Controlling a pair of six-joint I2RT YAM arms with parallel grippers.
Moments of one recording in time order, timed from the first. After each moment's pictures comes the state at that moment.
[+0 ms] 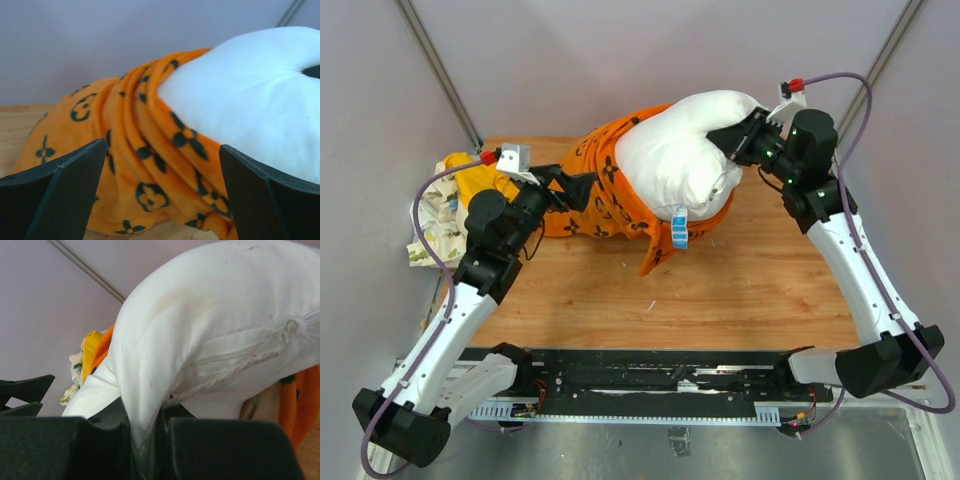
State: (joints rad) left arm -0.38 0.91 0.90 0.14 0.05 -0.31; right arm 0.32 1.30 1.44 -0.19 -0.27 0.61
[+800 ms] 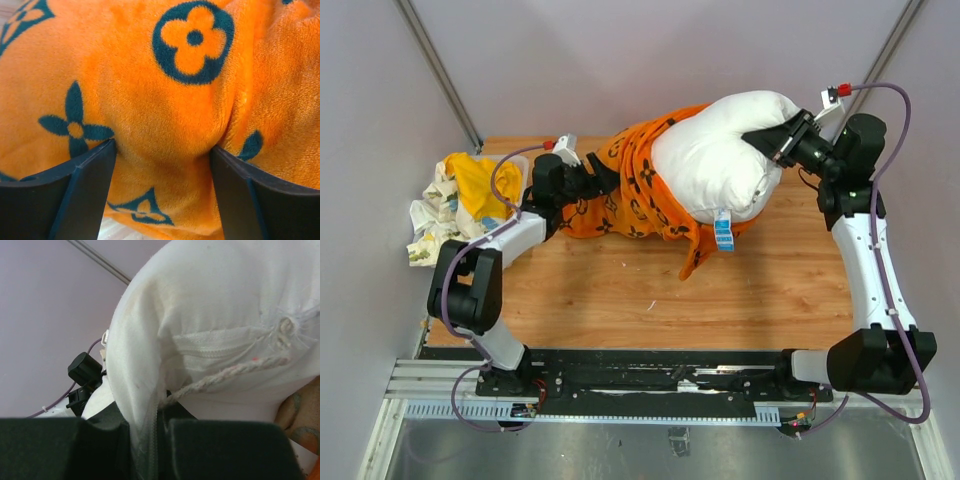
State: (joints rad) left arm -0.24 1.61 1.00 0.39 0.33 -0.61; right arm -0.03 1.30 1.35 -0.07 -0.74 0.78
